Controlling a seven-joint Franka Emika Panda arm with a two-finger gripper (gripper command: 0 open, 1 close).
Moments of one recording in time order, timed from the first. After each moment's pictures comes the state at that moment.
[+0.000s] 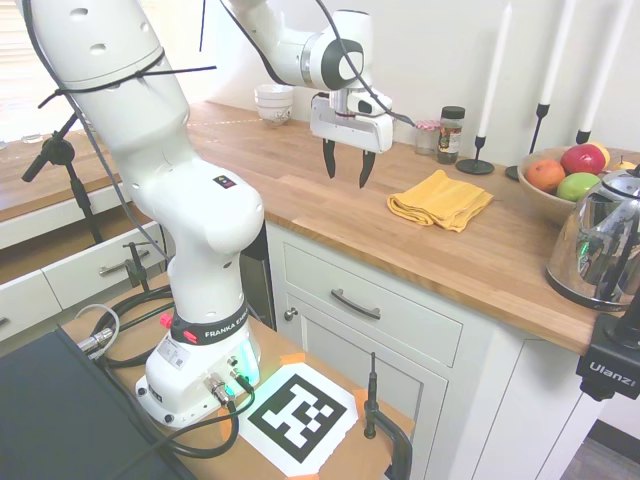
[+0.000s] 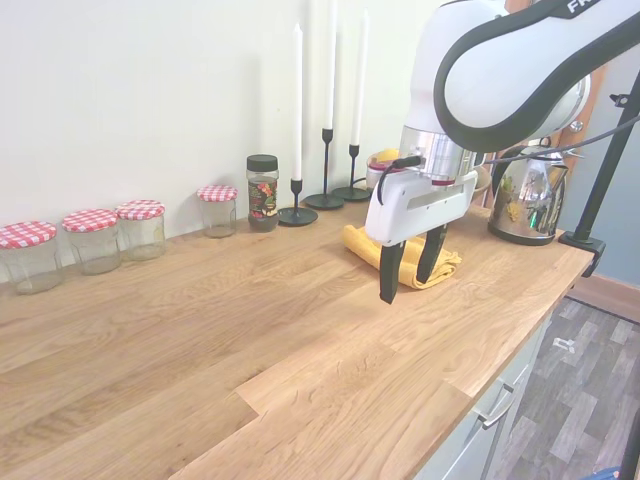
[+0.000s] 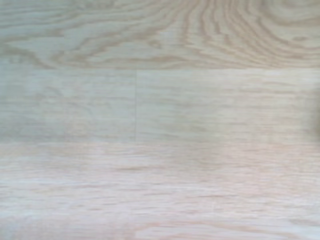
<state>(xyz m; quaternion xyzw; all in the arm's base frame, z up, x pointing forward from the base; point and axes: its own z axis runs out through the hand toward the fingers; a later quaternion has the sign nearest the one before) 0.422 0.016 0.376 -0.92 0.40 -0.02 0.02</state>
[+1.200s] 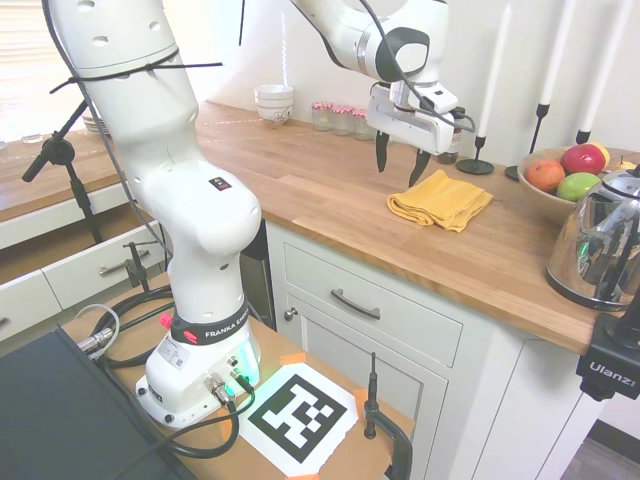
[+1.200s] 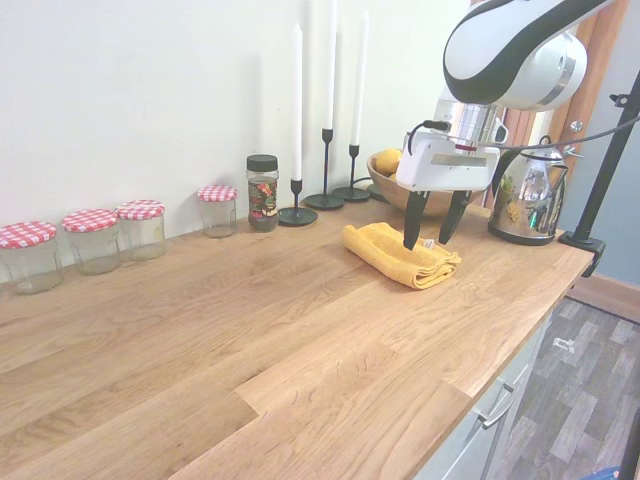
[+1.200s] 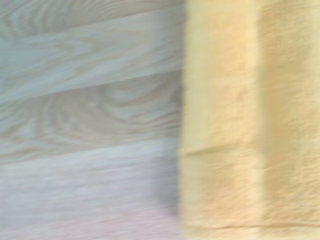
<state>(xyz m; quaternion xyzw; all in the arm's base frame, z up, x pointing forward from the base) 0.455 -0.126 0.397 -0.88 0.48 -0.01 0.06</state>
